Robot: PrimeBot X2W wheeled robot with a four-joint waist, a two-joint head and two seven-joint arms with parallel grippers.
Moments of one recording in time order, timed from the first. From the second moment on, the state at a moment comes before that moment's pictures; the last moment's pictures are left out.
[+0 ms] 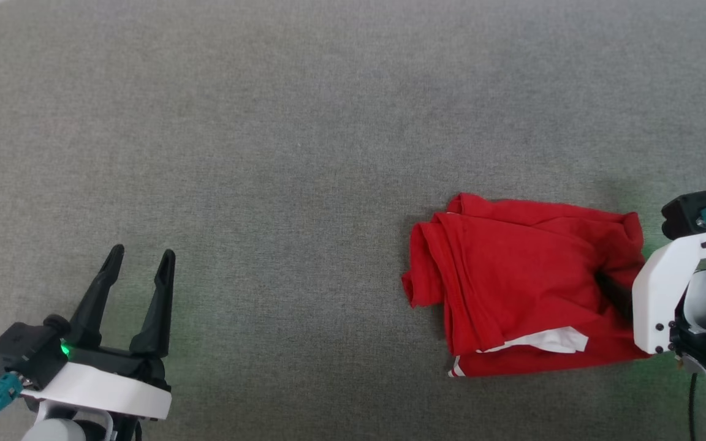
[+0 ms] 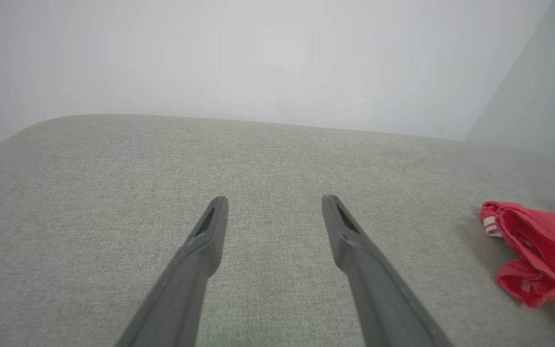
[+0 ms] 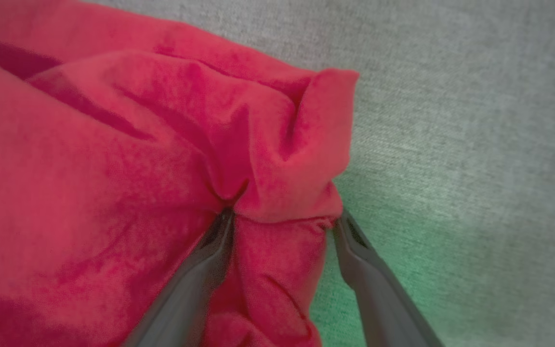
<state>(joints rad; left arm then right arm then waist) -0.05 0.37 -0.14 0.03 -0.50 -0.13 -0.26 -0.28 -0.35 0.05 0.11 0.43 0.13 0.88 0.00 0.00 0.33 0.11</state>
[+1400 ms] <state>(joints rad) -0.53 0.73 -0.15 -0.20 -0.54 -0.13 -0.26 -0.68 -0.19 -0.76 -0.01 -0.18 0.13 0.53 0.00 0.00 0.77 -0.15</state>
